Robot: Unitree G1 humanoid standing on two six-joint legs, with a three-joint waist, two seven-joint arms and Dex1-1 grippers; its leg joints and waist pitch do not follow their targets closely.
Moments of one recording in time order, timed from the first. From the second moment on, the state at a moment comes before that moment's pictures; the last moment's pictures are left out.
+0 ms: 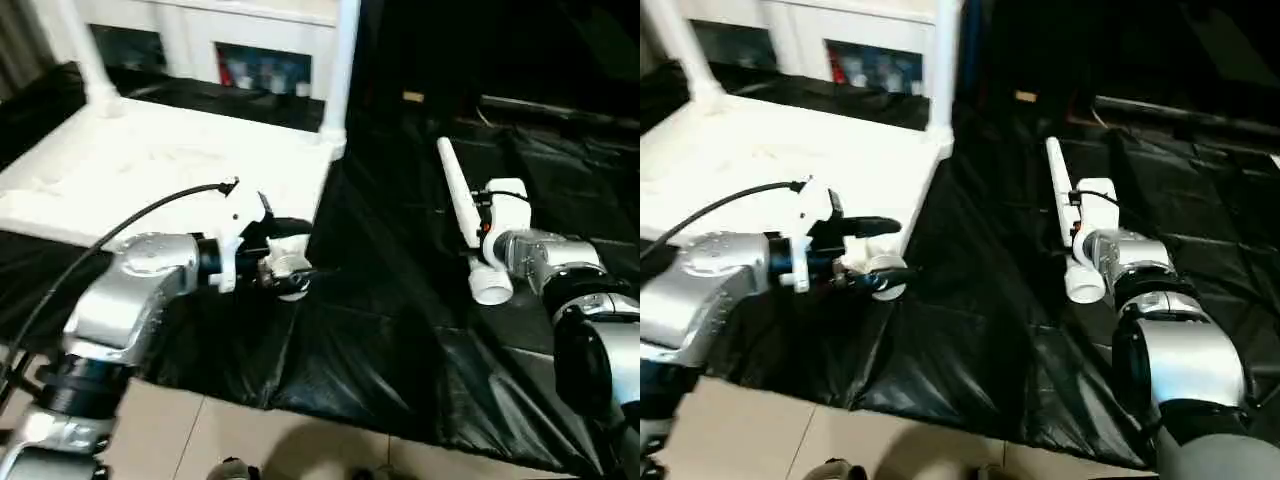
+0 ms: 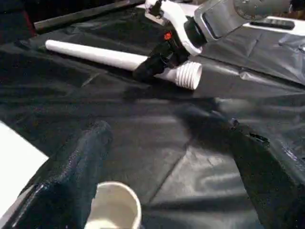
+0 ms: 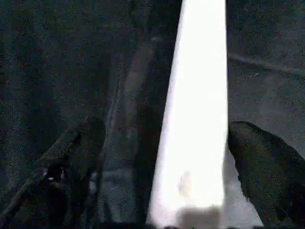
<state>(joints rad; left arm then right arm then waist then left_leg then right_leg) -0.46 0.51 -0.13 -0.04 -0.31 0.49 -1.05 -0.99 -0.37 -0.18 1.32 0.07 0.40 0.29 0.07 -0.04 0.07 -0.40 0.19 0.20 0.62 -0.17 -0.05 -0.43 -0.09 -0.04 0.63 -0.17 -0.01</state>
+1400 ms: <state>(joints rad) -0.62 0.19 -0.09 0.16 -0.33 0.61 -0.69 -0.92 -0.41 -0.39 1.15 0.30 0.45 0.58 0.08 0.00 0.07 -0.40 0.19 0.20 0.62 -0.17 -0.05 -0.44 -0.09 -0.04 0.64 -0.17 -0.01</state>
